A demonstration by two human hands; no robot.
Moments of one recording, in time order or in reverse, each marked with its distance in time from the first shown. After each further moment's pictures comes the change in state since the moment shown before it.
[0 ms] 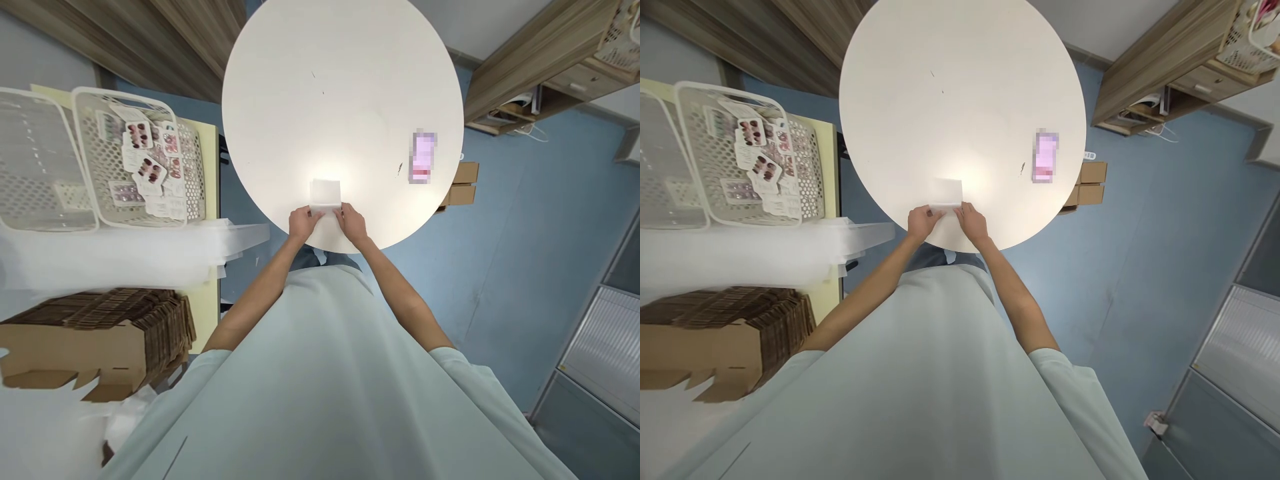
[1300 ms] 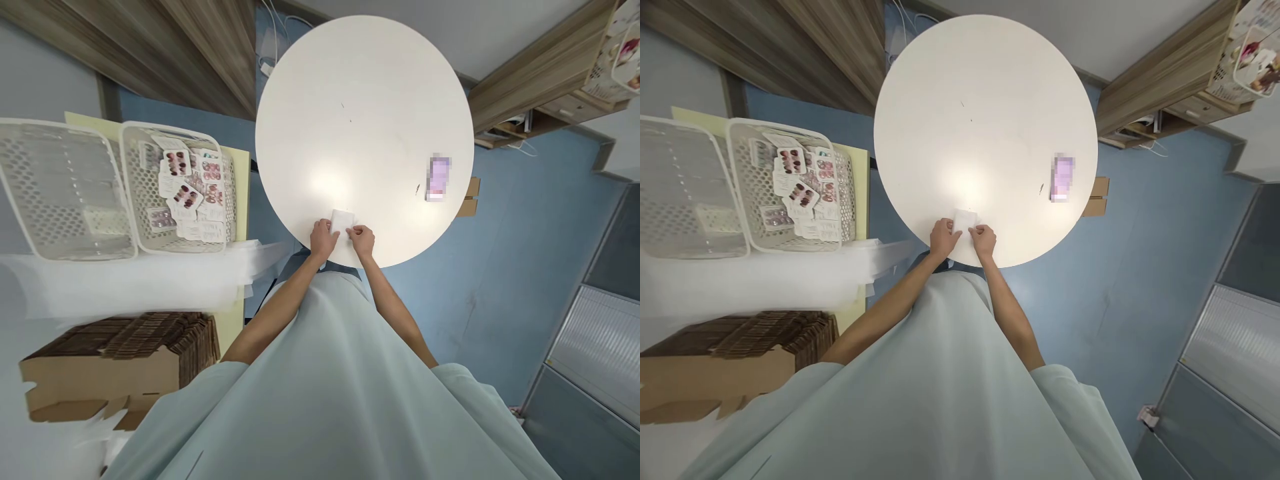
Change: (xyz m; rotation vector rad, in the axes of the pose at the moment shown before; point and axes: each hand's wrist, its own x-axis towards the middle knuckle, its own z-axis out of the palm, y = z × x) left_hand 0.000 -0.003 -0.027 -0.089 -0.059 -0.030; right_hand 0.012 -0.060 0.026 0.375 0.205 0.558
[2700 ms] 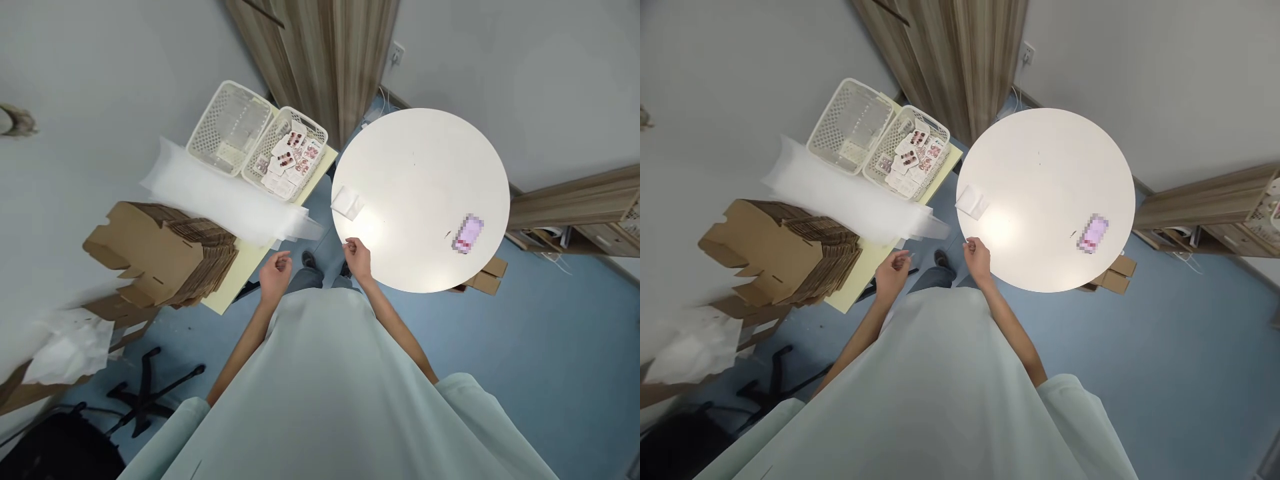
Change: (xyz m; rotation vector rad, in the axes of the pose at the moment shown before) left_hand -0.244 -0.121 -0.056 -0.439 0.712 -0.264; right_hand -0.117 -0.030 -0.006 0.068 -0.431 -0.577
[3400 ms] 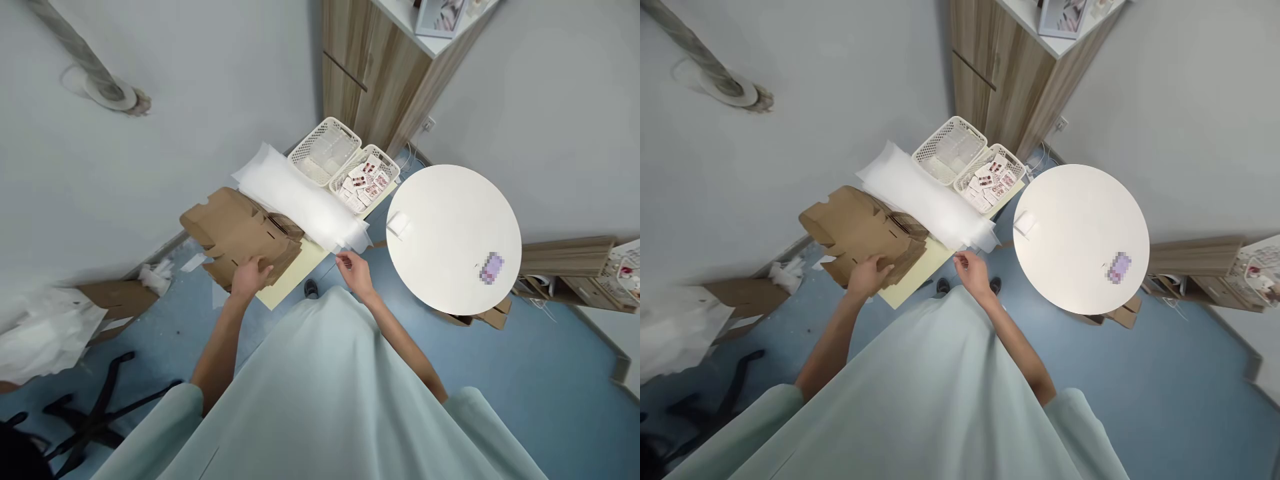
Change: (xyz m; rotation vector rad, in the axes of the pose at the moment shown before) left_hand 0.078 -0.193 -0.228 0.479 -0.078 0.067; right_hand -0.095 -0.123 0.181 -0.122 -0.204 -0.385
